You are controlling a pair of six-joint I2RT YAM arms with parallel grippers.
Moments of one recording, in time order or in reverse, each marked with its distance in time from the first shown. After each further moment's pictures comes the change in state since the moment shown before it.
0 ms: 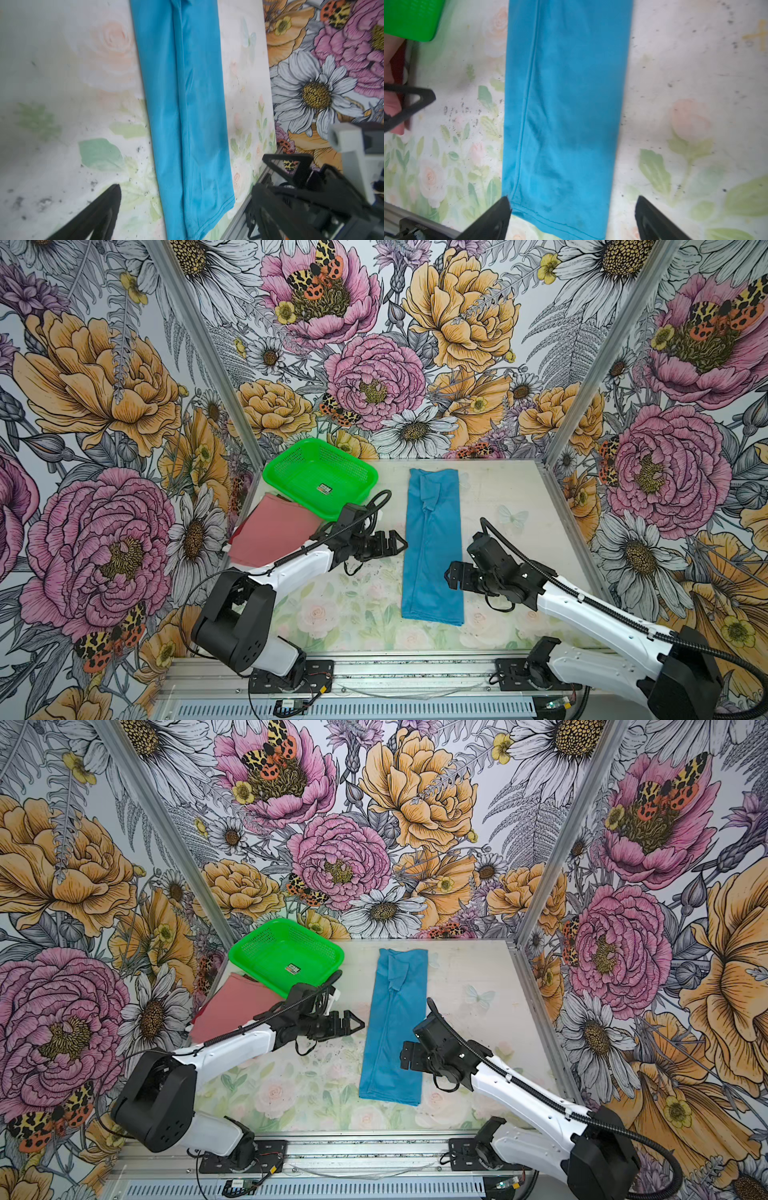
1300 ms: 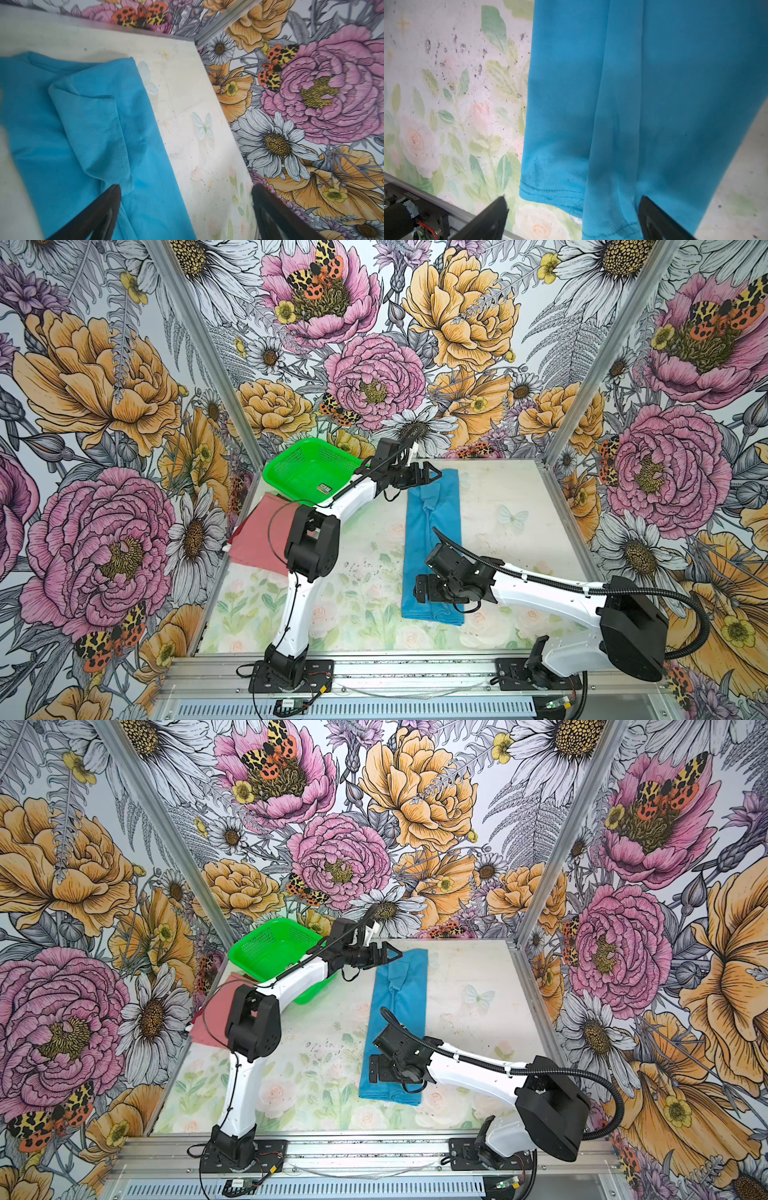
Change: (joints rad) left arm 0.089 0.694 1.051 -0.024 0.158 0.056; right arm 0.233 0.370 0.164 0.085 -0.068 0.070
